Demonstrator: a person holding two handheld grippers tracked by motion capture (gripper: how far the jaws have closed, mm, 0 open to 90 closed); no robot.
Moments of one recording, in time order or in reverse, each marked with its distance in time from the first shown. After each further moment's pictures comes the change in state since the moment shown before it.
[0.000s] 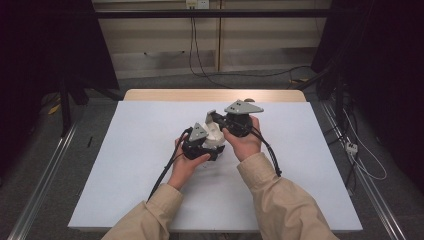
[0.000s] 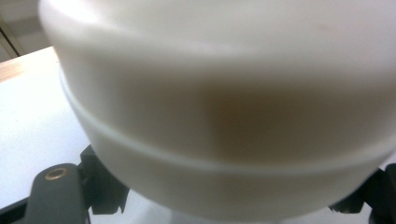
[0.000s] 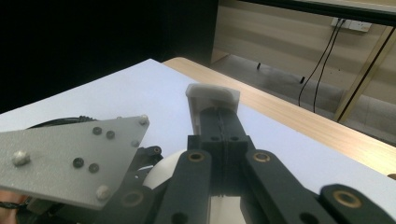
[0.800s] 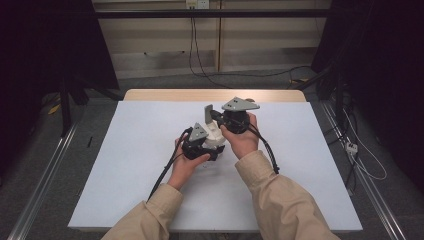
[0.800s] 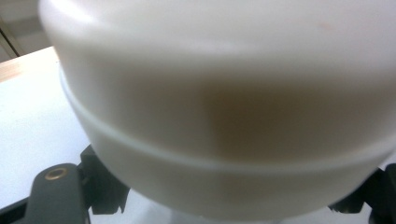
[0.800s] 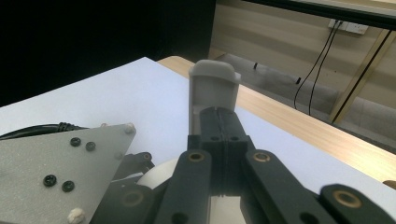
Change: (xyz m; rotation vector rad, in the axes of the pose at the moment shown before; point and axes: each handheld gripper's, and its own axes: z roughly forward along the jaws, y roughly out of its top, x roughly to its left) left arm 0.000 0.000 0.000 0.000 -0.002 0.003; right arm -0.003 0.003 0.011 0.010 -0.012 -0.022
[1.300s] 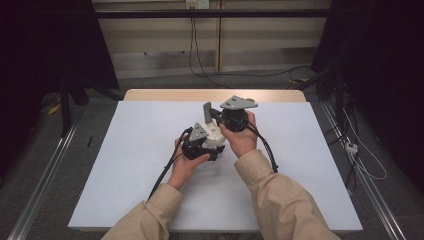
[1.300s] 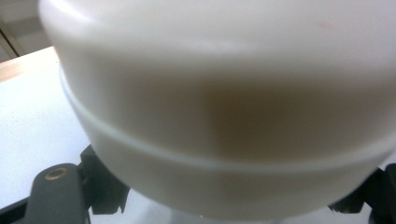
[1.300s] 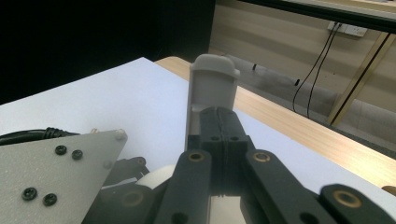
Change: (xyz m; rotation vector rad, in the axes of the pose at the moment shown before) left arm 0.000 0.000 0.000 0.000 0.006 0.001; right arm -0.002 0.001 0.006 -0.001 -0.003 -0.011
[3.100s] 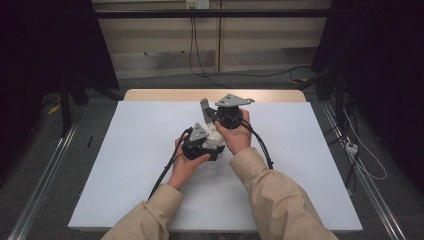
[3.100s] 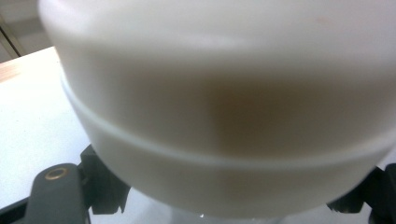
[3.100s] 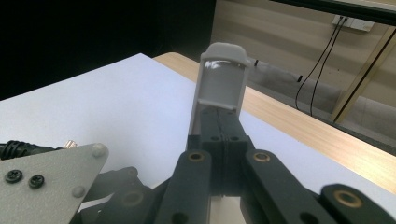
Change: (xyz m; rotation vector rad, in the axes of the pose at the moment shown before) left arm -0.001 0.000 0.001 -0.002 0.001 -0.002; right arm -0.002 -0.001 0.022 0.019 0.005 0.000
